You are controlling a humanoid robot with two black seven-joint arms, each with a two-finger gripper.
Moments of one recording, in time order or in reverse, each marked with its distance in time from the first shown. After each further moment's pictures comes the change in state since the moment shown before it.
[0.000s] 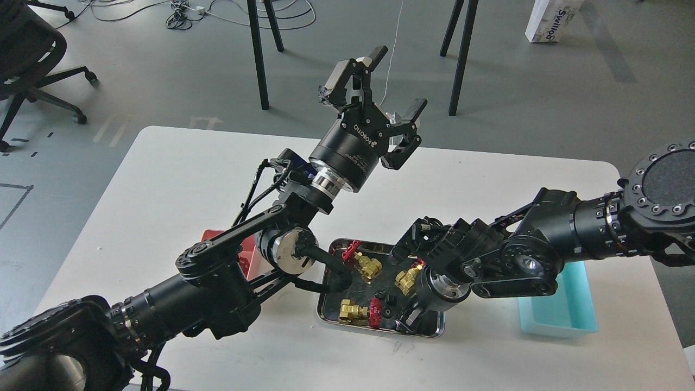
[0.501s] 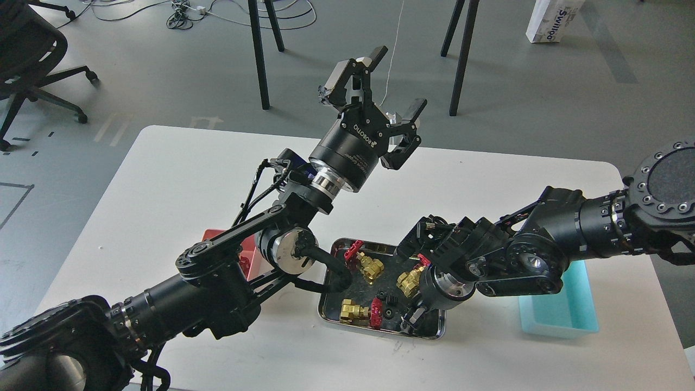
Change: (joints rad) left arm 0.000 0.000 0.000 0.003 0.000 0.000 0.000; right arm 0.030 -0.035 -0.008 0.018 0.015 0.001 0.002
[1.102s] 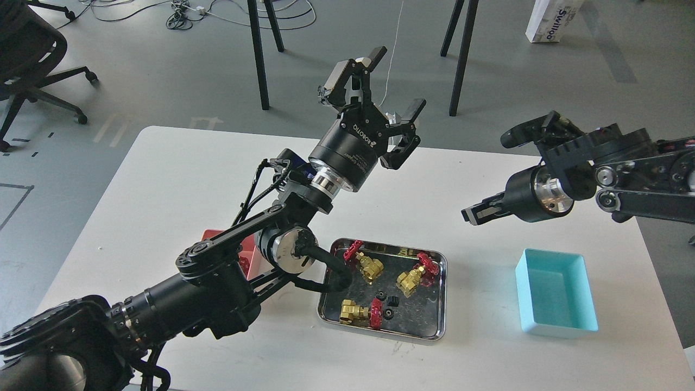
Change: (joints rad) left arm -0.003 0.000 0.000 0.005 -0.001 0.000 0.000; right arm 0.164 -0.646 0.126 0.209 0.076 -0.063 -0.055
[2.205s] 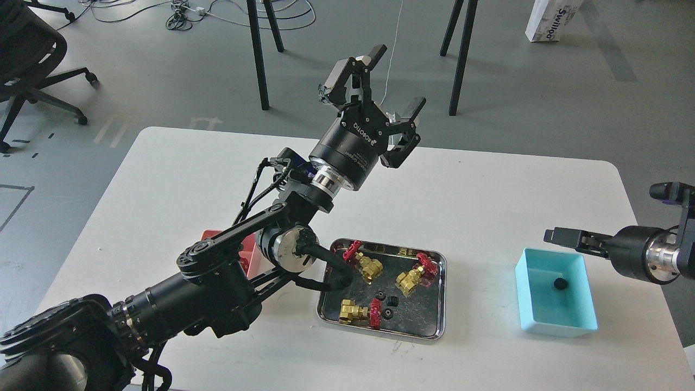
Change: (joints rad) left arm -0.002 0.000 -0.003 0.003 -0.001 0.011 0.000; right arm -0.383 -0.356 0.324 0.130 0.209 -0.253 0.007
